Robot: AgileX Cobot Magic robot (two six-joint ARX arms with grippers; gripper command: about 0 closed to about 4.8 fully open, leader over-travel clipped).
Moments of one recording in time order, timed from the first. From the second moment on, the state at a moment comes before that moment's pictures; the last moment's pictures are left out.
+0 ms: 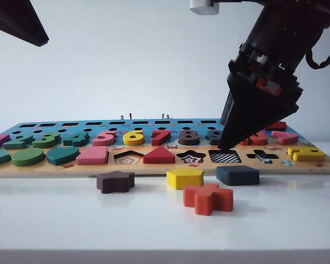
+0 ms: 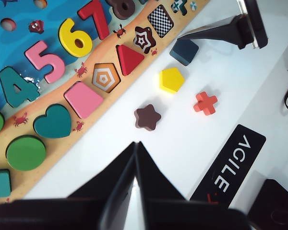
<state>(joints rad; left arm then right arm) -0.49 0.98 0.97 -0.95 0.48 0.14 0.67 1.33 0.90 -0.50 -0.07 -0.71</state>
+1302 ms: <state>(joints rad) -0.49 0.98 0.97 -0.96 0.48 0.14 0.80 1.12 0.90 -0.70 -0.11 -0.57</state>
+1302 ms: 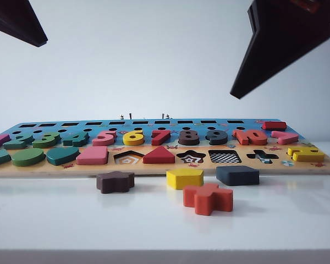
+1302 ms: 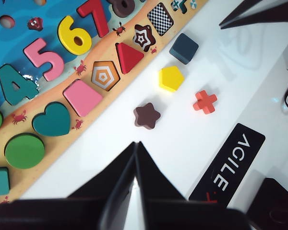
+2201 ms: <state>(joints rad) -0.49 0.96 0.97 -0.95 0.48 0.14 0.60 0.80 0.64 -0.44 -0.18 -0.09</state>
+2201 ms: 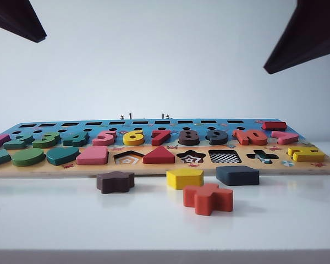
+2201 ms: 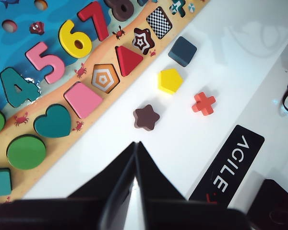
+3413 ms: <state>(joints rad) -0.18 0.73 0.92 -0.63 0.48 0.14 0.33 0.28 0.31 -0.28 -0.14 0.24</state>
